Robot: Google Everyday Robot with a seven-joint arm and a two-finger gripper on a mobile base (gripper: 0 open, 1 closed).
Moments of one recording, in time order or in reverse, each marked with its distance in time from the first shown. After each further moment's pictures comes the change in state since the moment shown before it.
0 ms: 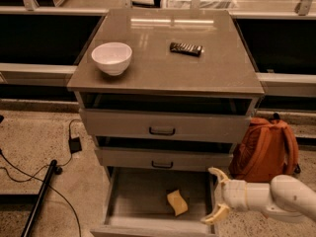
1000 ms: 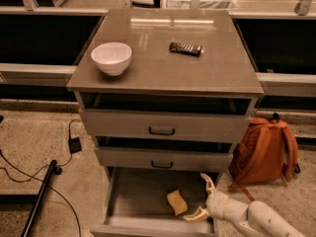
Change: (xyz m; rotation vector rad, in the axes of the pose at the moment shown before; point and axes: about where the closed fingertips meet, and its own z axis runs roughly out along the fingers) arm 0.074 -0.038 0.092 0.260 -0.182 -0.060
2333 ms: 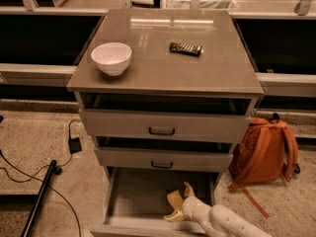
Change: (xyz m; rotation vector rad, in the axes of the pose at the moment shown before) arm 0.126 0.019 0.115 0.098 0.233 0.043
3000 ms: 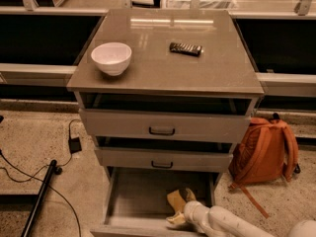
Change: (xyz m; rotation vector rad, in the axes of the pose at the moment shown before) arm 0.062 0.003 0.024 -0.007 0.111 0.094
